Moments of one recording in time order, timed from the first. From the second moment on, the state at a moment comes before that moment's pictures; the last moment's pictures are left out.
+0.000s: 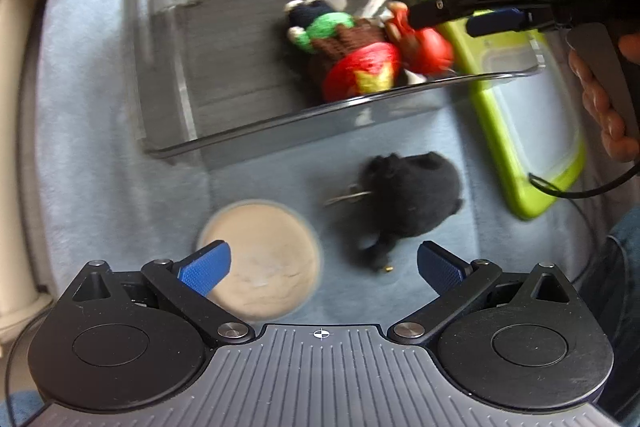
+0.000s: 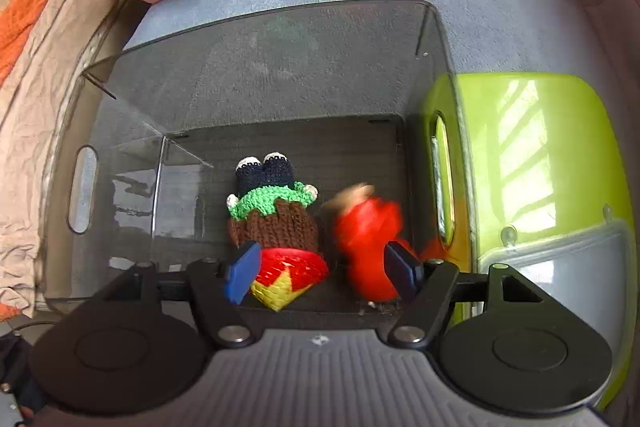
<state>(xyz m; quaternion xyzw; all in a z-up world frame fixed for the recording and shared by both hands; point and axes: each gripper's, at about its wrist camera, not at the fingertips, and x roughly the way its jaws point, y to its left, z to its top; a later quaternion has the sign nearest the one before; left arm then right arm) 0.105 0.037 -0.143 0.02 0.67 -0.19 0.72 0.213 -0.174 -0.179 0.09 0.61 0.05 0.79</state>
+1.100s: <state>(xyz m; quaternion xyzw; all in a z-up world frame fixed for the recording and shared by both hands) 0.092 -0.114 -0.203 0.16 0.63 -0.24 0.72 0.106 -0.387 -0.170 0.42 0.44 -0.02 0.79</state>
